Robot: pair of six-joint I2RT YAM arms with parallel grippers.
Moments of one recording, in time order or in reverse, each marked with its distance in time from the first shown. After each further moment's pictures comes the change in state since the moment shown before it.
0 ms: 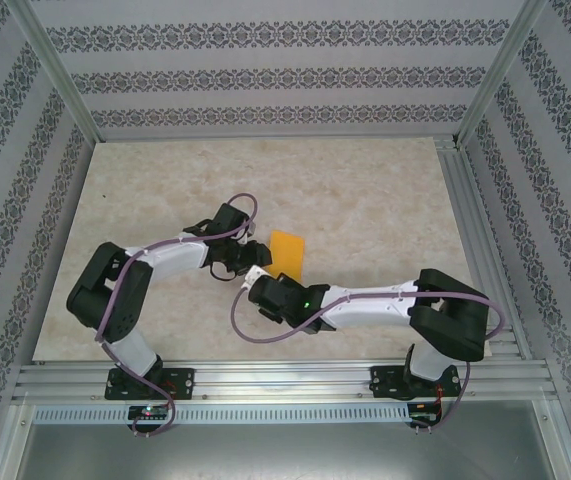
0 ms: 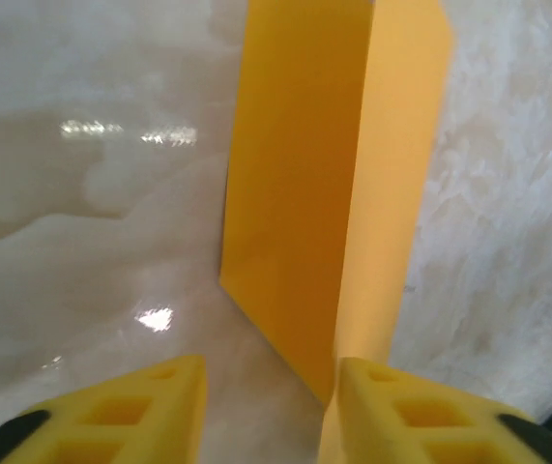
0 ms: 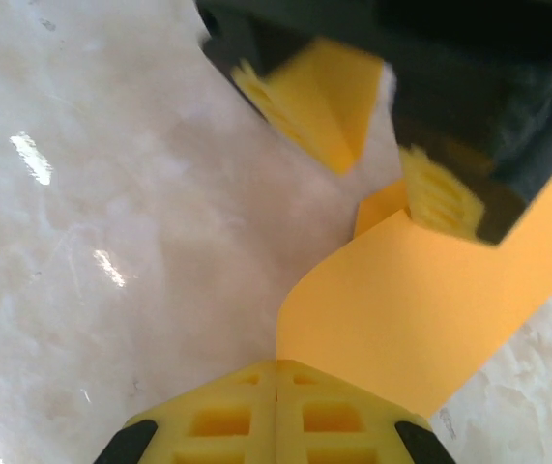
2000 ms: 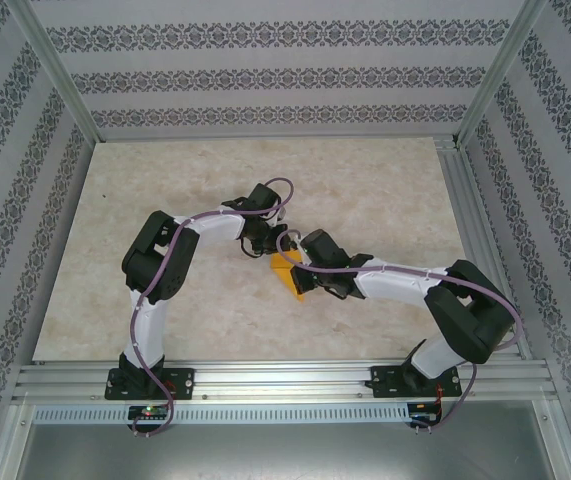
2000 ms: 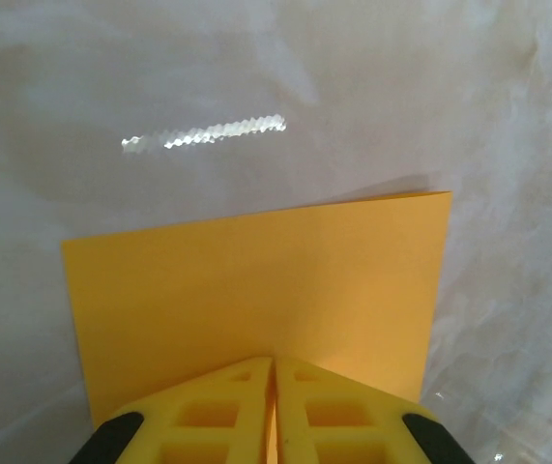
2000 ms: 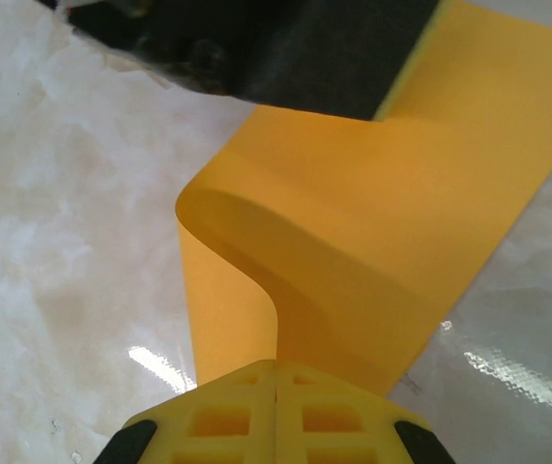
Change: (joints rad) left arm -0.040 0.419 0.430 -0.092 -0.003 0.148; right arm -0.434 -0.079 -0.130 0.098 -0.542 0.317
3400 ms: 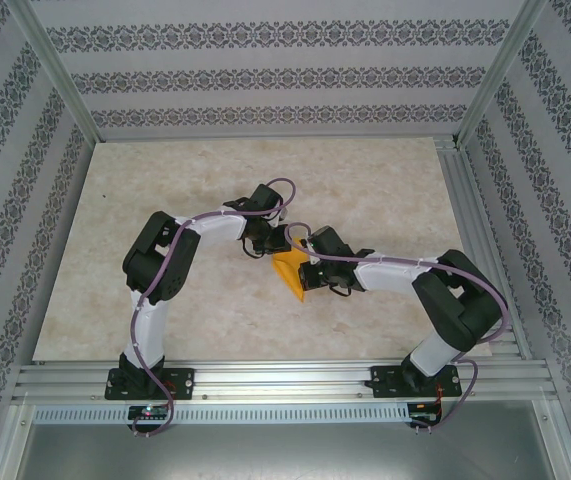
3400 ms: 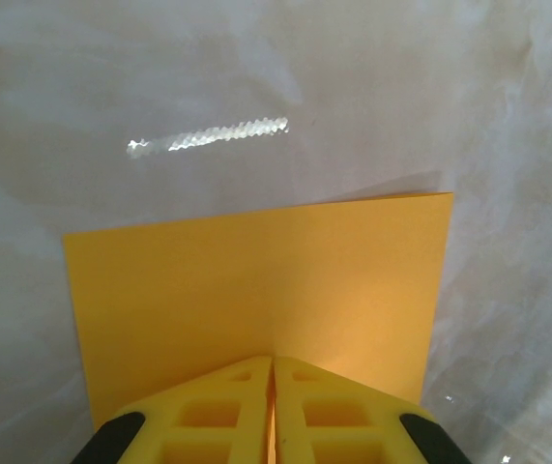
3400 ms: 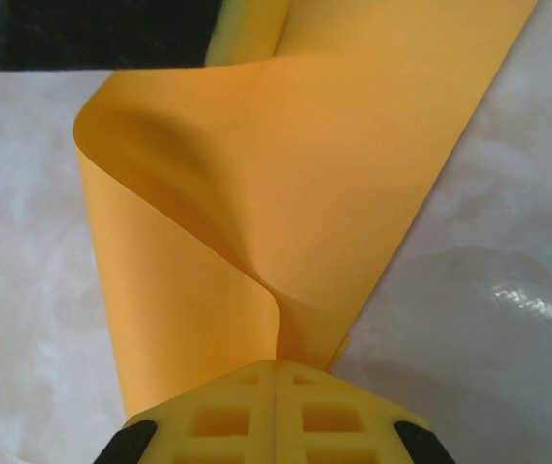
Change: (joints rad) left arm -0.011 0.000 0.005 -0.001 -0.015 0.003; right arm -0.082 0.084 0.003 -0.011 -0.057 0.063
